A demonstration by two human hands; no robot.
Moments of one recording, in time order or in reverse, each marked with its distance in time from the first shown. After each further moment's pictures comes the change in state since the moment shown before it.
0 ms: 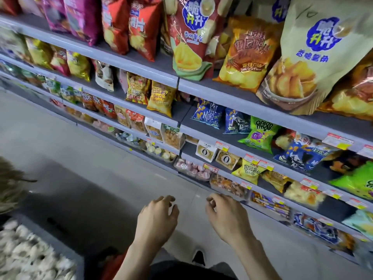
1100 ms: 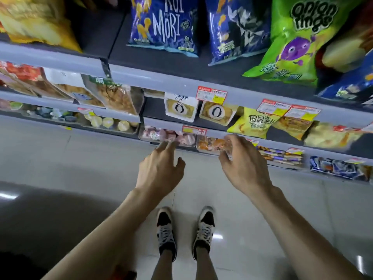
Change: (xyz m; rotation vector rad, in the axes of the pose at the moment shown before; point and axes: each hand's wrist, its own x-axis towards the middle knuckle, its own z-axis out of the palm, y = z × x) left_hand 0.299 0.019 0.211 0.088 -0.196 0.319; right_hand 0.224 0.163 0.164 0.079 0.111 0.347
